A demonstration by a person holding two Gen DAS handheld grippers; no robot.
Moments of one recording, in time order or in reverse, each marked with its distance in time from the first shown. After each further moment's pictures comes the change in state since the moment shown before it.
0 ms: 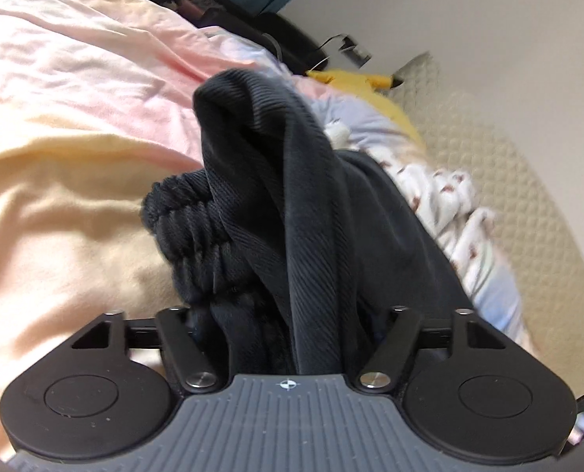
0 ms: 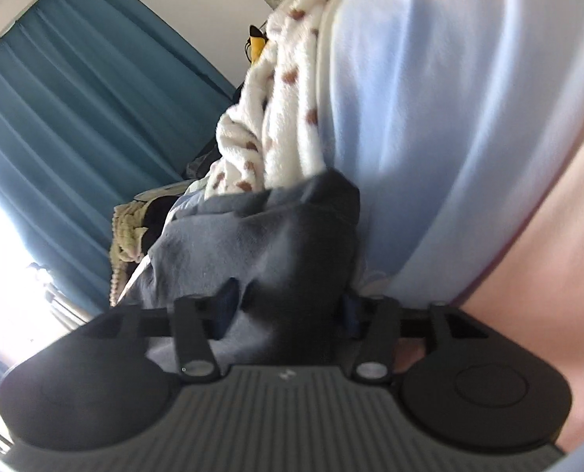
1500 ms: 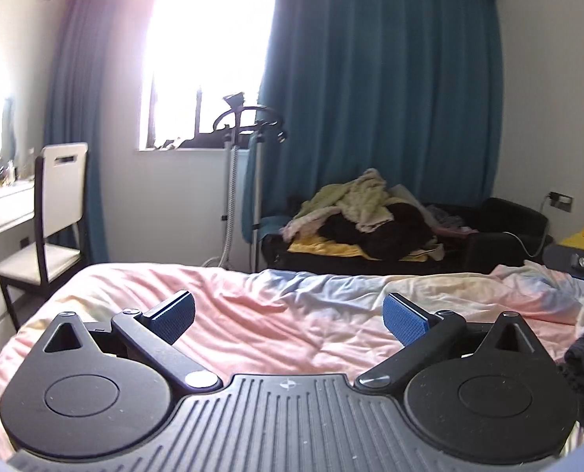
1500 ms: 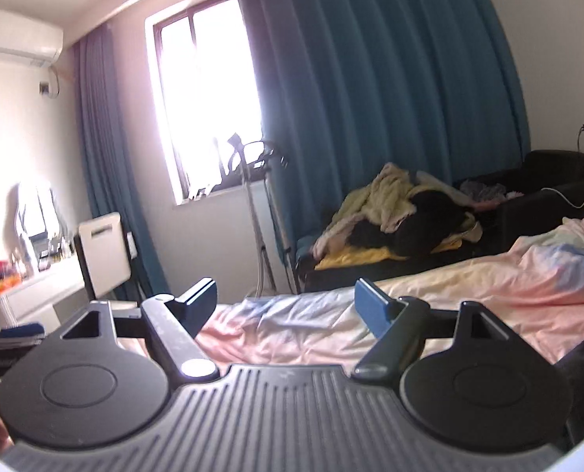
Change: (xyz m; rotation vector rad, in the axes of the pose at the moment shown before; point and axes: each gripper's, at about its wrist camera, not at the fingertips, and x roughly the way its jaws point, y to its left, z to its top) left arm -0.457 0.053 0.027 0.216 -0.613 0.804; right arm -0.050 0.491 -0.197 -0.715 0.030 0.532
